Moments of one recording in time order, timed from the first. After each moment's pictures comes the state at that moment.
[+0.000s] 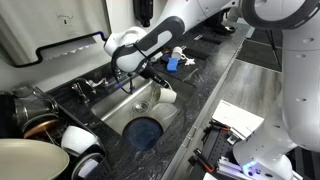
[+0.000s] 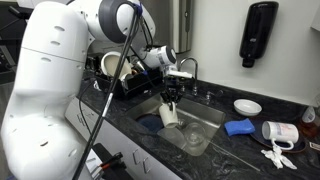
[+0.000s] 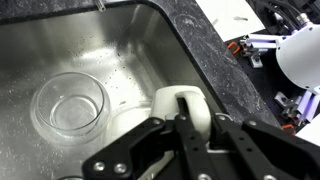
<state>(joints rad) 0.06 0.49 0.15 -1.74 -0.45 1.50 -0.84</state>
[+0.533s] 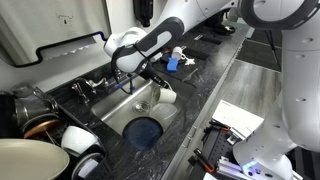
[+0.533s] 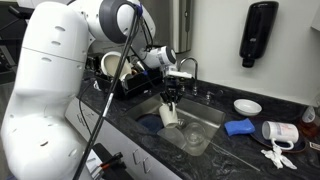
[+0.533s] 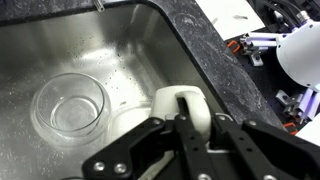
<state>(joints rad) 0.07 0.50 0.15 -1.74 -0.45 1.50 -0.82</state>
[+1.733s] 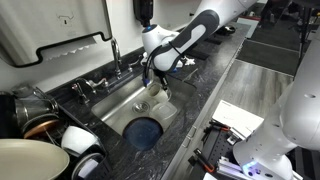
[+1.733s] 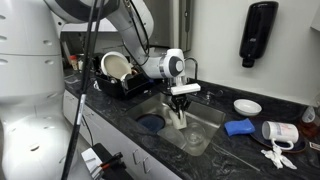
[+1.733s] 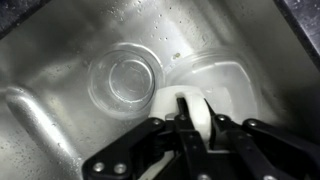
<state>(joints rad) -0.06 0.22 0.05 -2.21 -0.33 2.29 -0.76</state>
